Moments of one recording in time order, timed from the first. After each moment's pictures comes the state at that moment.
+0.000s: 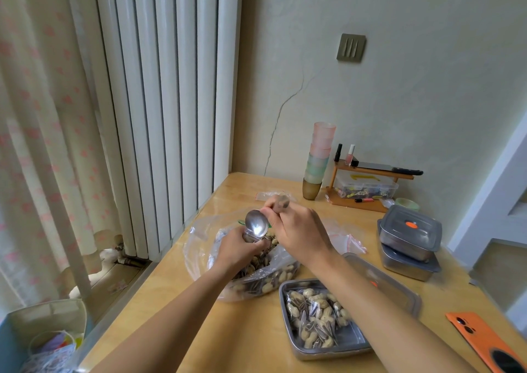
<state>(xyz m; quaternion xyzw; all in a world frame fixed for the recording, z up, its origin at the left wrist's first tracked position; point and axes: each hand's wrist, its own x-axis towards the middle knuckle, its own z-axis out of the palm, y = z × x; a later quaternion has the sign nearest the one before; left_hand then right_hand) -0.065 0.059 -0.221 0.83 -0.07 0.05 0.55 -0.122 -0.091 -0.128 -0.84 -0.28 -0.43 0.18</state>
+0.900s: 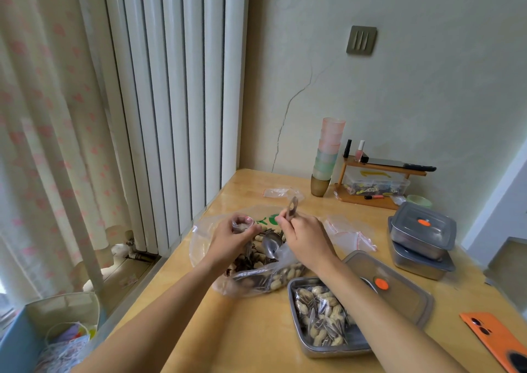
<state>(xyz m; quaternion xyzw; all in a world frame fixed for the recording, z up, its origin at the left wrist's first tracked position) -0.064 0.094 -0.221 0.72 -0.10 0.05 0.69 -0.102 -0.102 -0.169 -0.91 -0.19 -0.27 0.24</state>
